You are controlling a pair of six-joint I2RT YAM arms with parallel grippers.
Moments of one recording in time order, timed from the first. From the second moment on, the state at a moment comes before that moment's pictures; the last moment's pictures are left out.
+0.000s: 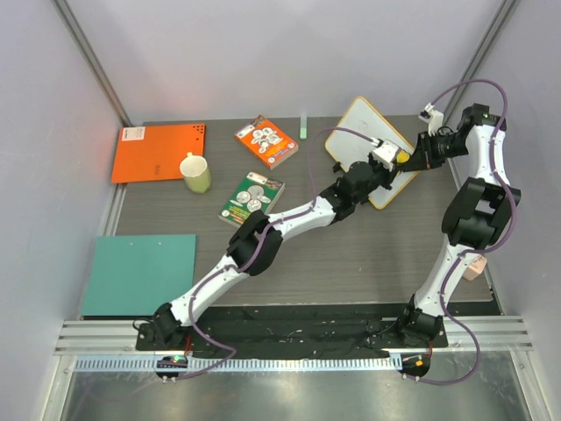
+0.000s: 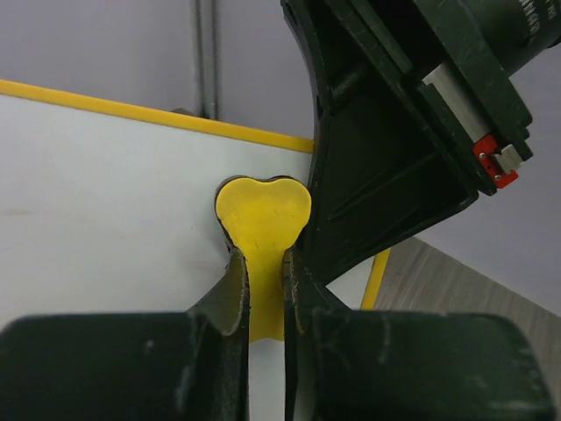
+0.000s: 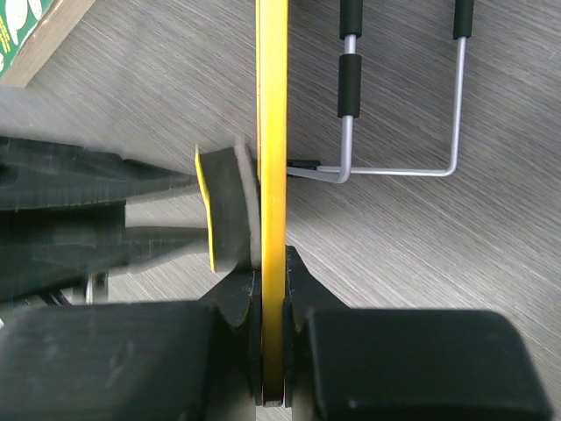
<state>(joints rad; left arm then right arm) -0.96 2.71 2.34 0.50 -0.05 -0.13 -0.33 2.09 1.97 -1.23 -0.79 -0.69</state>
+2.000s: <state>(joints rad) -0.88 2.52 2.07 0.23 -0.30 -0.54 -0.26 2.05 1.93 -1.16 -0.78 -0.72</state>
